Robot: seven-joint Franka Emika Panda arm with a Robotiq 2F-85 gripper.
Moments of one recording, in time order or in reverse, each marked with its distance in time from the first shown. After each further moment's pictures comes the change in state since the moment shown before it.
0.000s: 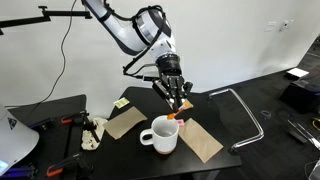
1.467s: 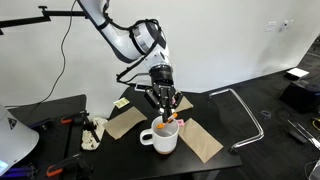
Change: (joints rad) arm 0.002 0.036 0.009 -0.053 0.000 -0.023 0.021
